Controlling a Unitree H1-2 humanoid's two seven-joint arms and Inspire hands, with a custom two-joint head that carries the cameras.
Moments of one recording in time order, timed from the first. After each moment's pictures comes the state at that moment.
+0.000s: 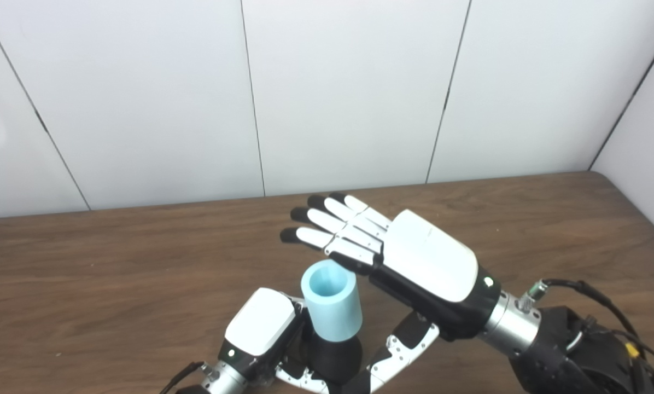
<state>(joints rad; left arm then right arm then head) -0.25 0.26 -0.55 0.11 0.95 -0.28 0.13 -0.24 -0.36 0.21 -0.82 -0.69 0.00 0.60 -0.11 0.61</state>
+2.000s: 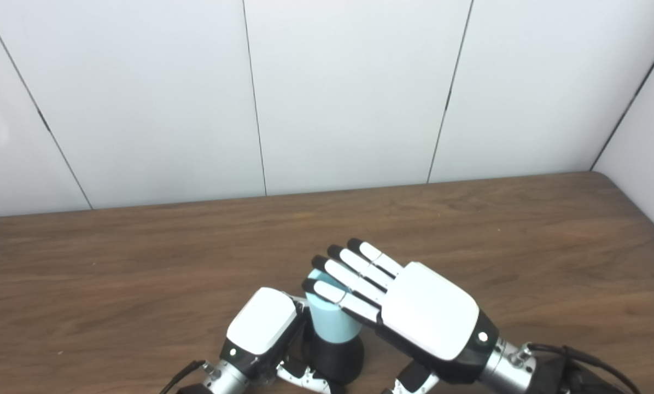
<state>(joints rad) -0.24 0.26 -0.54 0.09 0.94 -0.26 0.11 -0.02 -0.35 0.20 -0.69 -1.03 -0.28 0.43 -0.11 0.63</state>
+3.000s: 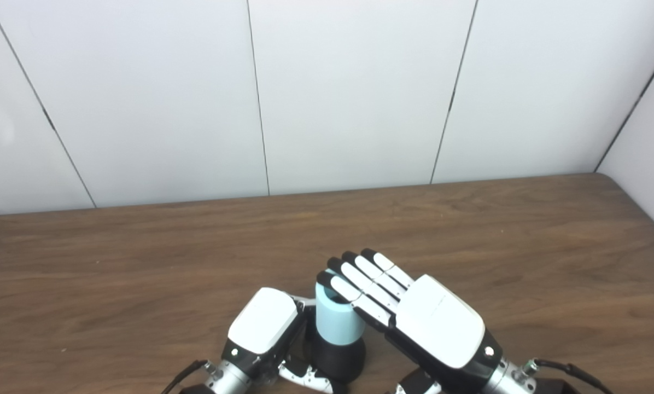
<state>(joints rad) -0.24 0.26 -0.55 0.09 0.94 -0.25 0.11 0.04 -0.30 0.20 -0.62 -0.95 -0.29 0.28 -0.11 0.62</state>
